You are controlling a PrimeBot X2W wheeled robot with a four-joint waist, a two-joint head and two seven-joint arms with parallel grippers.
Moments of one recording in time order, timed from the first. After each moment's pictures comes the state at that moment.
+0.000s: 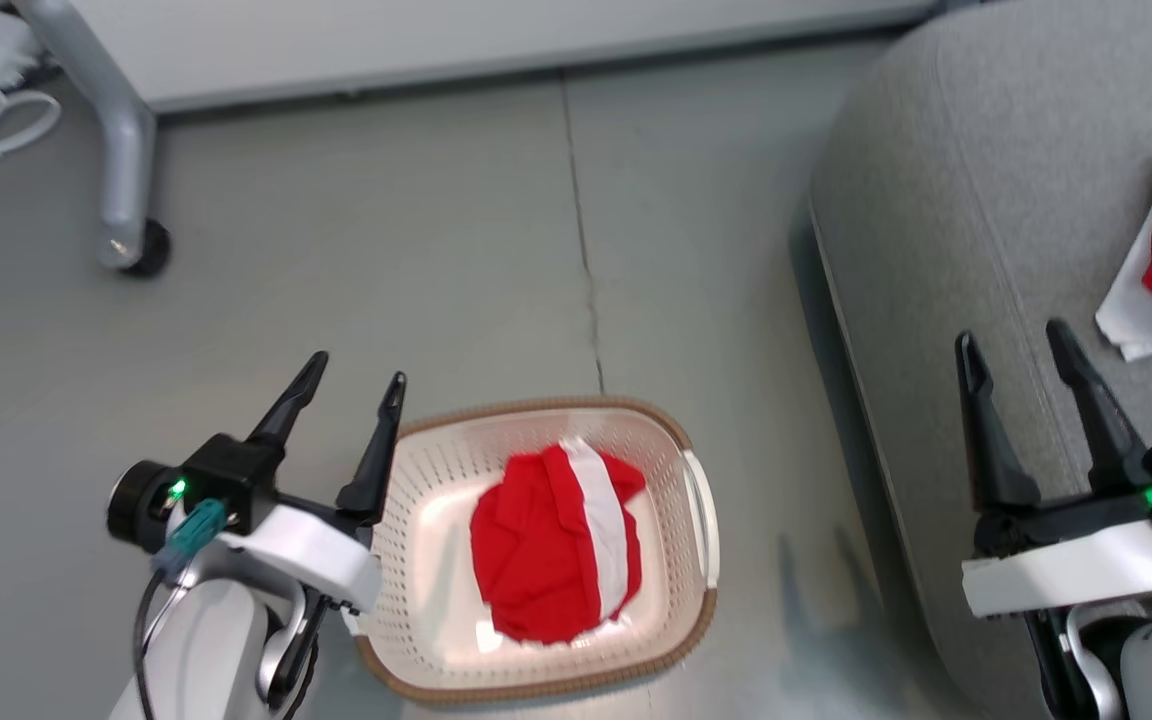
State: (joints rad) left arm -0.30 0.19 -0.27 0.37 -0.26 -0.09 -0.26; right arm -0.10 -0.05 0.00 -0.10 0.17 0.13 -0.07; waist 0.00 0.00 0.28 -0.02
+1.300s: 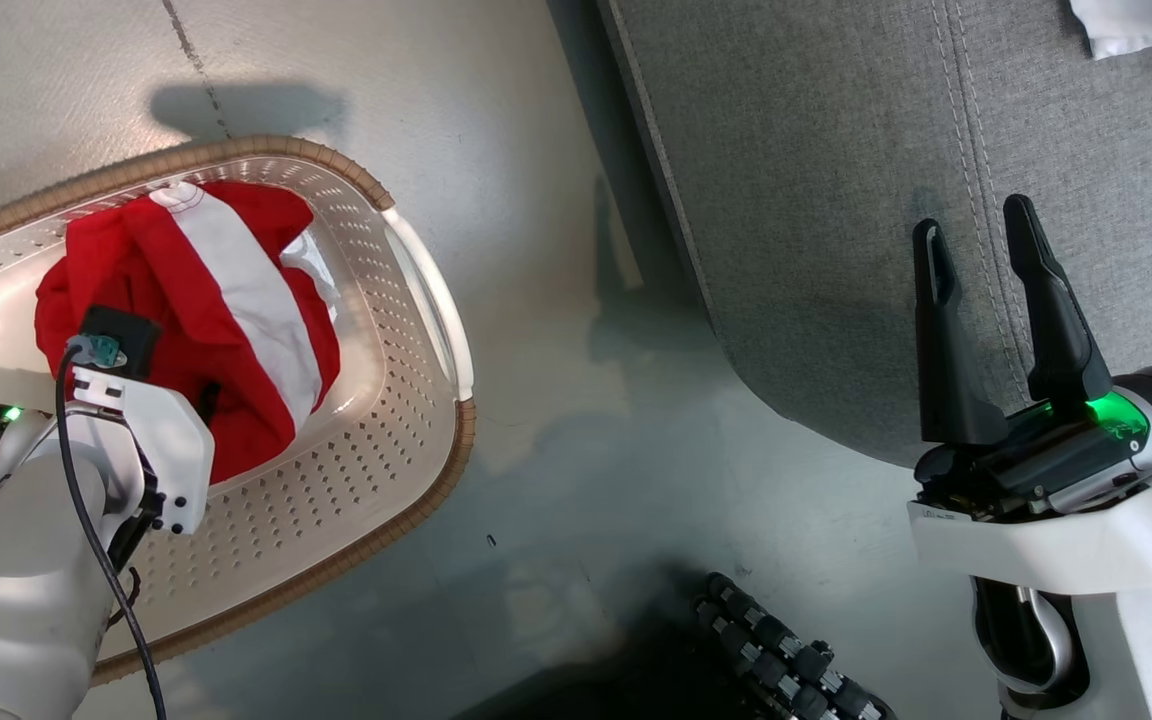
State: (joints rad) left arm -0.82 0.33 -0.66 1.17 -0.47 -0.13 0.02; right arm -0.25 -0.05 0.17 -0.18 0.36 0.13 -0.26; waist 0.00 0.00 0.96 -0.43
